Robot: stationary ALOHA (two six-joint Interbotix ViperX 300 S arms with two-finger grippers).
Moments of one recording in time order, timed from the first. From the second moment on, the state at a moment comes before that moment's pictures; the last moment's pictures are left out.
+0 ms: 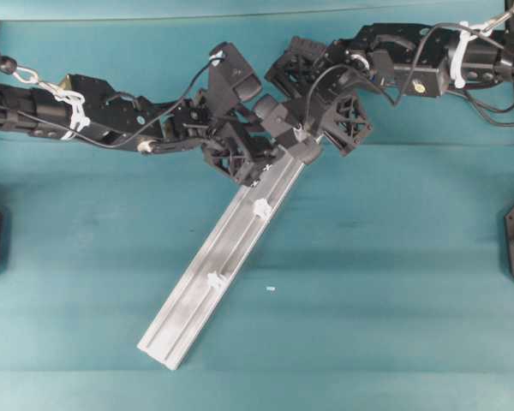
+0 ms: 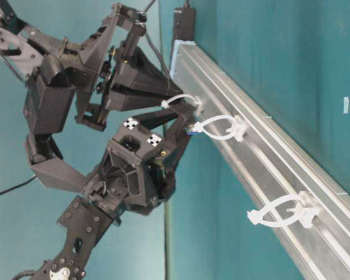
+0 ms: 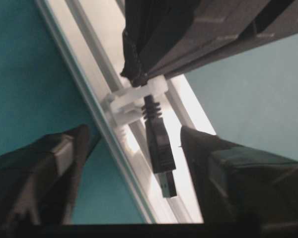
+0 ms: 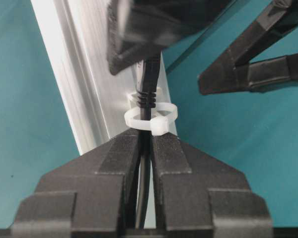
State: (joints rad) left arm 0.29 0.27 0.48 0.02 -0.17 -0.35; right arm -0.45 0.22 0.32 0.23 0.72 -1.43
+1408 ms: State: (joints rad) left arm 0.27 0.27 0.47 0.02 -0.14 -0.45; right arm -0.45 0.16 0.43 0.24 0.58 -1.22
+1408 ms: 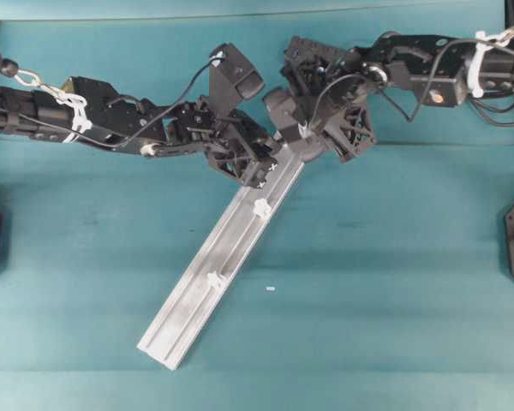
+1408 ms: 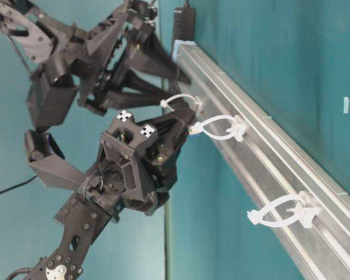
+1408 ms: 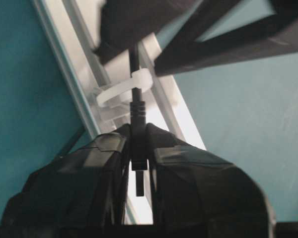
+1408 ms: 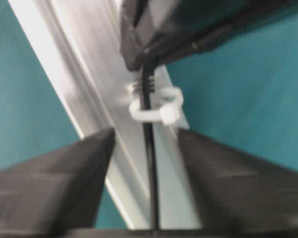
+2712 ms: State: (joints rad) left arm 0.24 0.10 0.59 0.02 -0.13 -0.98; right arm -0.35 0.00 0.54 0.22 0.33 -1.14
